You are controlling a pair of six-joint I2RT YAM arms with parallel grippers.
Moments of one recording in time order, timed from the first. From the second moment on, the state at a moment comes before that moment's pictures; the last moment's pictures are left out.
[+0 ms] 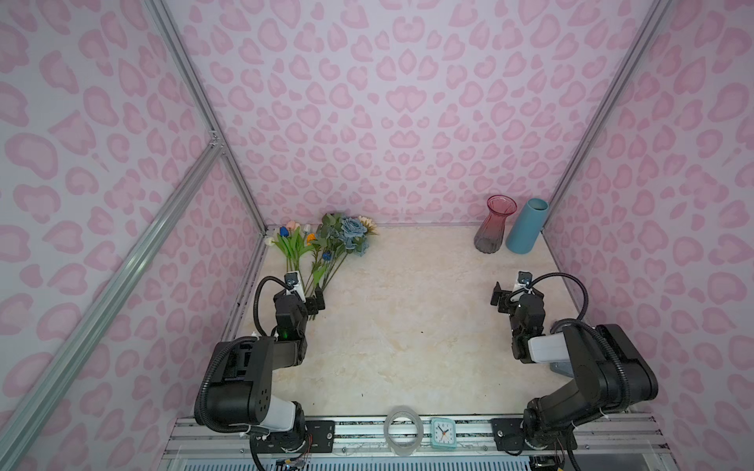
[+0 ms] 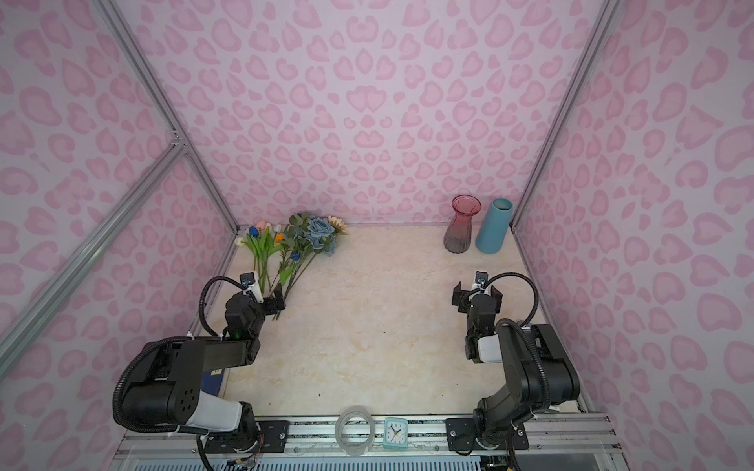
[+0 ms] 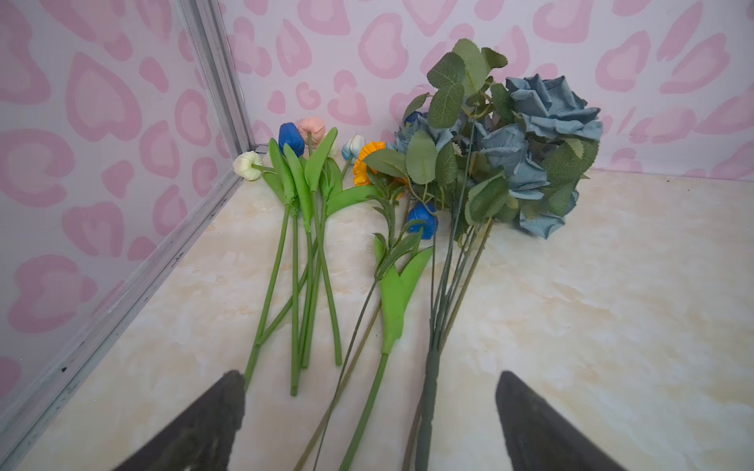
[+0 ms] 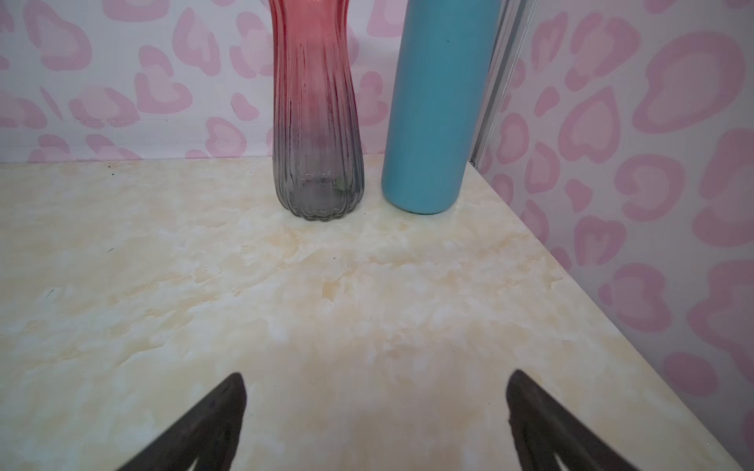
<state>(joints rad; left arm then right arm) 0.01 1.48 0.33 0.87 -0.08 -0.05 0.03 1.57 0.32 0.98 0.25 0.01</state>
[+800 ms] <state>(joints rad) 0.02 1.48 0.33 0.87 -0.08 -0.05 0.02 1.57 0.32 0.98 0.23 0.01</state>
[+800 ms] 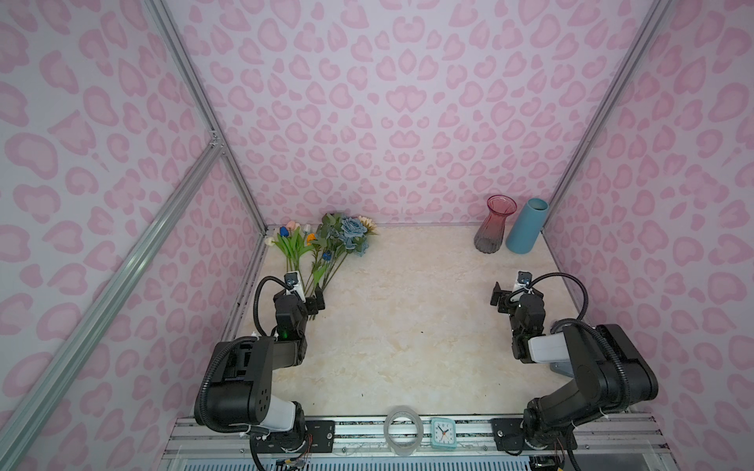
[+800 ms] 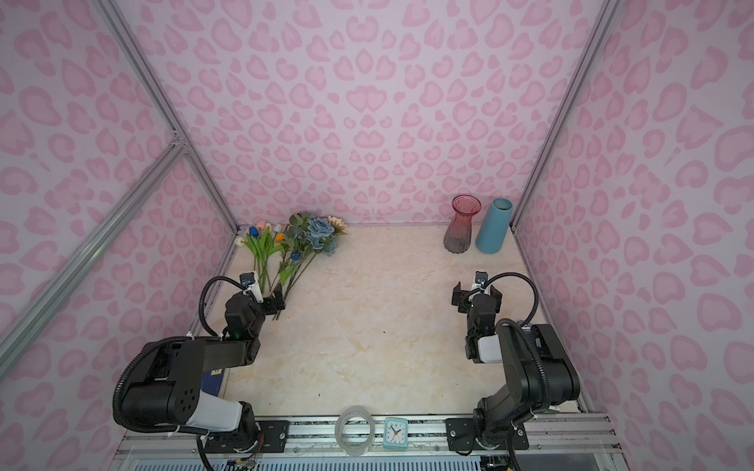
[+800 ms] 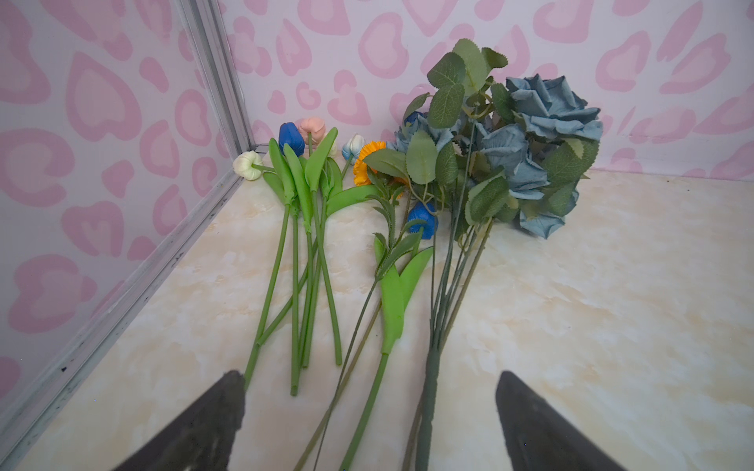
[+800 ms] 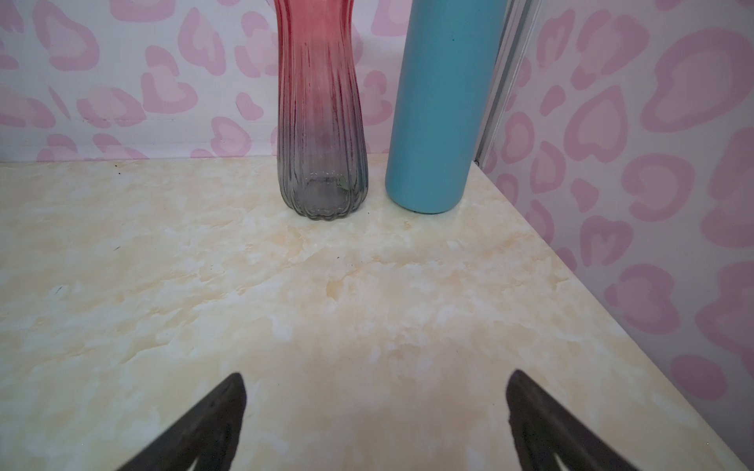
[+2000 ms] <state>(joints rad) -0.40 1.17 0.62 0.52 -0.03 -0.09 -0.04 1.84 1.01 0.73 -0.07 0.07</state>
